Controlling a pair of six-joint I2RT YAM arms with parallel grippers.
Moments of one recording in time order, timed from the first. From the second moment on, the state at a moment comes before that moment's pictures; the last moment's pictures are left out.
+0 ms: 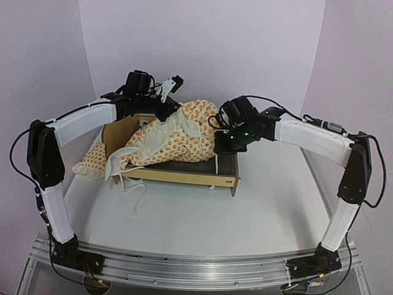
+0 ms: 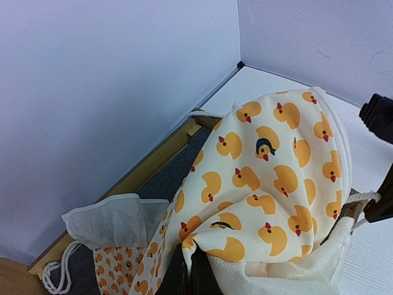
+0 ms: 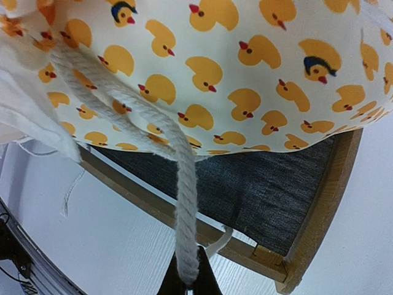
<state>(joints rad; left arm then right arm) -0.56 1.88 1.76 -0.28 0.28 0.29 0.76 1.81 1.65 -0.71 0.01 0.46</state>
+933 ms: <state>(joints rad) -0.56 1.88 1.75 -0.28 0.29 0.29 0.85 1.82 1.50 -0.47 0.05 0.32</state>
